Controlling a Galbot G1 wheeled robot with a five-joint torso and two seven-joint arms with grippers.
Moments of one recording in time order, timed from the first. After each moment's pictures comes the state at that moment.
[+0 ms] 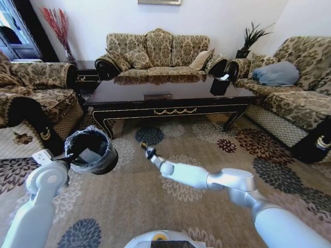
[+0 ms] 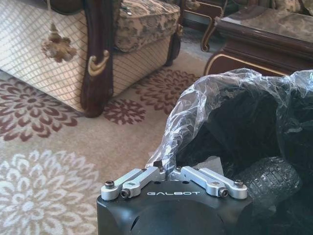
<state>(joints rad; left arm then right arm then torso) 1.20 -0.99 -0.83 -2.12 -1.30 0.72 -0.99 -0.07 1.32 -1.02 1.07 0.59 0.16 0.43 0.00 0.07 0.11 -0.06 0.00</state>
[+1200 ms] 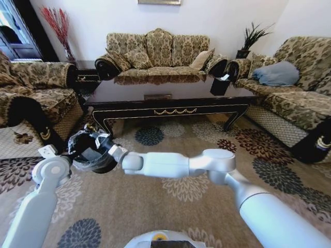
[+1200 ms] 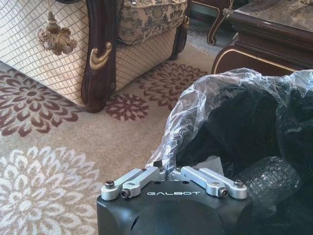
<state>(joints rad) 1.12 -0.96 -0.80 -2.00 -1.32 0.72 -0.98 0.08 1.56 -1.18 1.34 0.70 0.14 0.55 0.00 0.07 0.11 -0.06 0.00</state>
